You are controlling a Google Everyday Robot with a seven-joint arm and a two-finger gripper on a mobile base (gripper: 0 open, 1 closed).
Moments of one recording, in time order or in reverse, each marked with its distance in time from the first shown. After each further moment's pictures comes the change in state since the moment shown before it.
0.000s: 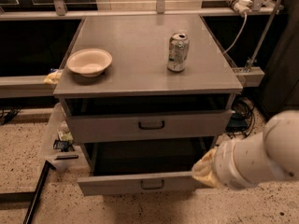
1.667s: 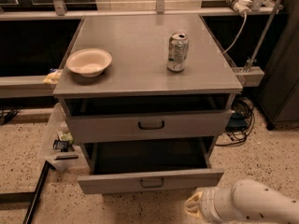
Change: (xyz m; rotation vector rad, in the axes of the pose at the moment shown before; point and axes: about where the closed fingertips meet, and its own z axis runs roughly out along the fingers) arm 0.130 0.039 0.207 -0.068 -0.059 -0.066
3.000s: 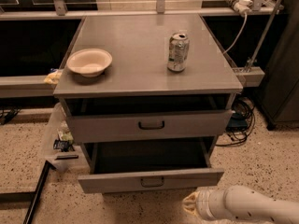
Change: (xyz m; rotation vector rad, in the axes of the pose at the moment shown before) arm 0.042 -0.028 0.076 0.055 -0.036 -0.091
